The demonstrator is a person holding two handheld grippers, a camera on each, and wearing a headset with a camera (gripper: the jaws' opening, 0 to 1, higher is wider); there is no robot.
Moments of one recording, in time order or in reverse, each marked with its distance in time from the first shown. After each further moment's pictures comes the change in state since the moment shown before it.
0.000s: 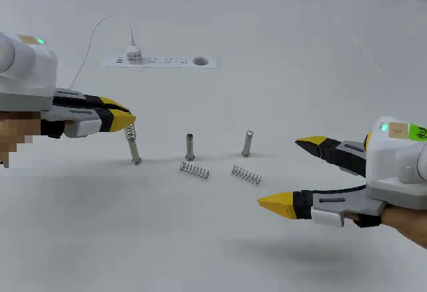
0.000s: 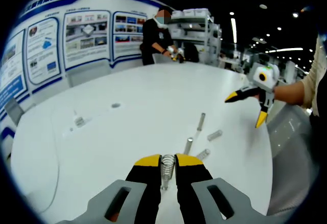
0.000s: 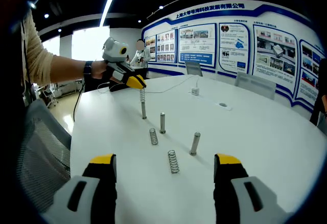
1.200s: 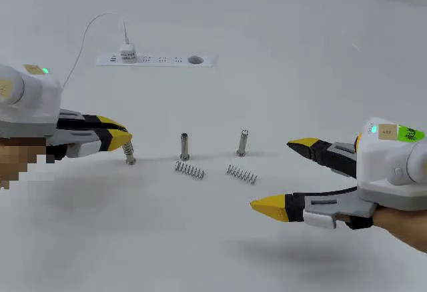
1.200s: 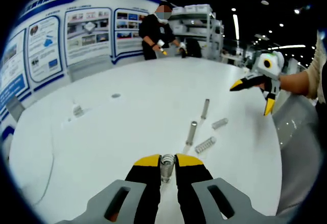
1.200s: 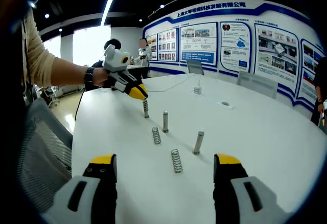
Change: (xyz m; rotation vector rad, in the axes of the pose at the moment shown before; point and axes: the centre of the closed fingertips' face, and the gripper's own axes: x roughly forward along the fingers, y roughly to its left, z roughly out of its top) left arm 0.015 0.000 -0.033 0.007 0.026 0.028; right arm 0.004 0.004 -0.002 0.001 0.010 0.013
